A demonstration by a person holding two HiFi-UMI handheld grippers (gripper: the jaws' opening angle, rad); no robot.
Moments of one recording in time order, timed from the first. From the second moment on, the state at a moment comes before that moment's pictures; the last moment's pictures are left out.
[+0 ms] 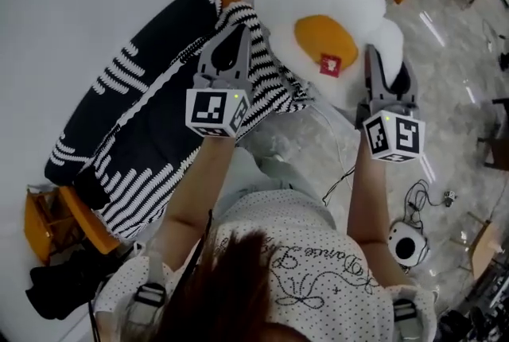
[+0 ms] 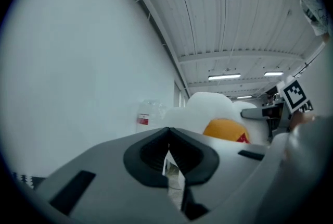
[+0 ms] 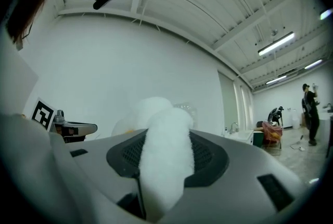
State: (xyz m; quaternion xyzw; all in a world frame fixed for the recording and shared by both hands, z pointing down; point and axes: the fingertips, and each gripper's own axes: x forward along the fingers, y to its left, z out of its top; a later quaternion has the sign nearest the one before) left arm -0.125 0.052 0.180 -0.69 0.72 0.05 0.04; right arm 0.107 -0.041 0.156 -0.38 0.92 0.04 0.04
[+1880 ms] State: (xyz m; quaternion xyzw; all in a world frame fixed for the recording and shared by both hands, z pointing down) left arm 0.308 -0.345 0.253 -0.87 0.48 0.03 -0.06; right arm 0.566 -0.283 0.235 -0.65 0.76 -0.05 0.05
